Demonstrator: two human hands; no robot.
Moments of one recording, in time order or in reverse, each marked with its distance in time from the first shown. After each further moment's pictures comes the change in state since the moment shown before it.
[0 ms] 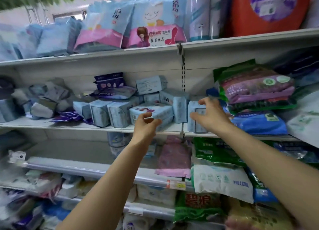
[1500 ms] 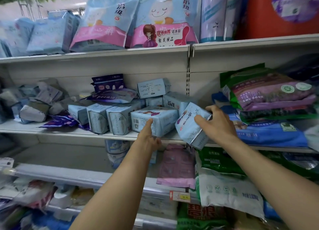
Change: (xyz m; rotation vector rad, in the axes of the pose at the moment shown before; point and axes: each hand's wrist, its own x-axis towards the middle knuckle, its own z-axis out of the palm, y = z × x) left_hand 0.078 -0.016 0.005 -0.442 0.075 -0.578; right_hand 0.038 0.002 0.039 0.000 0.146 0.102
